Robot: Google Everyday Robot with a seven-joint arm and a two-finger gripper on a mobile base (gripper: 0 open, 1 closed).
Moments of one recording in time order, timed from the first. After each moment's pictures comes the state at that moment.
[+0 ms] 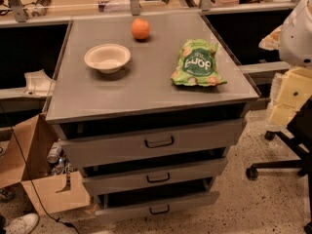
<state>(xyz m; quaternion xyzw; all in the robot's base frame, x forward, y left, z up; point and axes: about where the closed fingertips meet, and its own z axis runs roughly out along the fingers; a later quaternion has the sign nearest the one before) 0.438 -0.217 0.976 -0.60 0.78 -0.03 0.16</state>
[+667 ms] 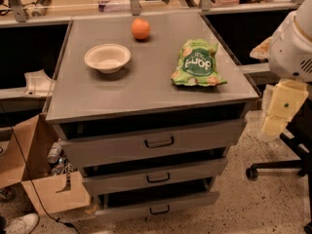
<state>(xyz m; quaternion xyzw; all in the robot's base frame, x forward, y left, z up) 0.432 -0.205 0.959 -0.62 0.77 -0.03 0.15</state>
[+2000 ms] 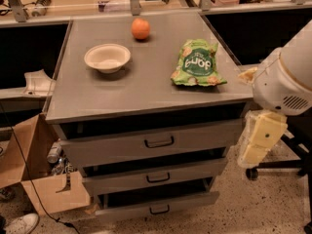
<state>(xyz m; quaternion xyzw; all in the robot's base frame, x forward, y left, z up) 0.409 -0.177 0.915 -0.62 0.77 0.03 0.18</state>
